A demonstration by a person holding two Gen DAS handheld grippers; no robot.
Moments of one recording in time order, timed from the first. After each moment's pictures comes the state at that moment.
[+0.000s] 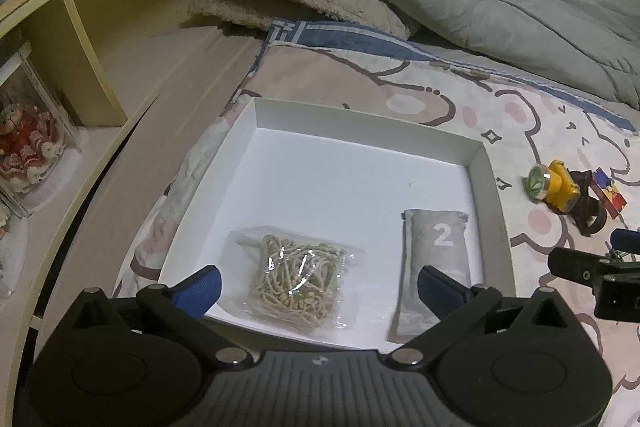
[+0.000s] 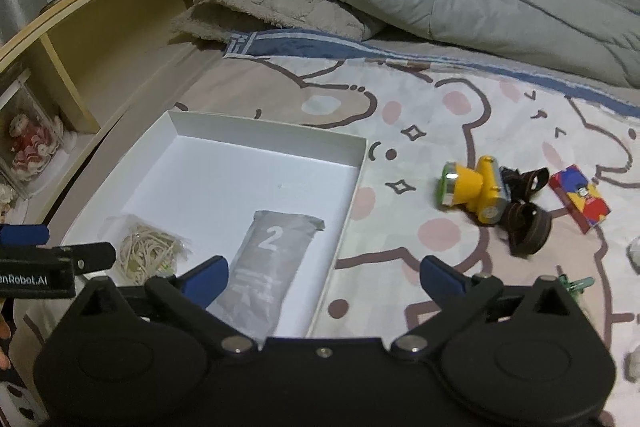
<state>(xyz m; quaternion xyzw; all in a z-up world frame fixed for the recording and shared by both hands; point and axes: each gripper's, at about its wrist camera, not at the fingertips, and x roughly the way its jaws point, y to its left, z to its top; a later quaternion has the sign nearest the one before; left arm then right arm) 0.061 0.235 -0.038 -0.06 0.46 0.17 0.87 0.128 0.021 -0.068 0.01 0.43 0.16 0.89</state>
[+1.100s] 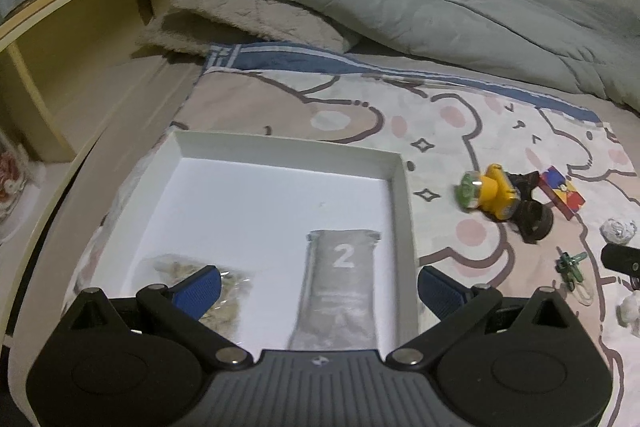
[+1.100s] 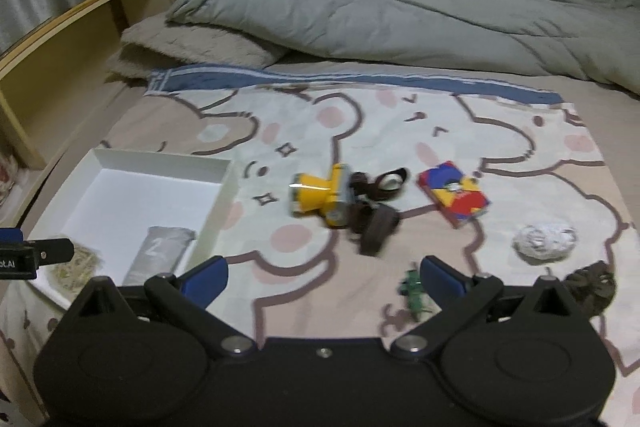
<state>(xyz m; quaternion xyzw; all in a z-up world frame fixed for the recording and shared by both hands) 0.097 0.149 -0.028 -0.03 0.44 0.13 0.89 0.119 -0.121 -0.053 0.03 0.41 0.08 0.91</state>
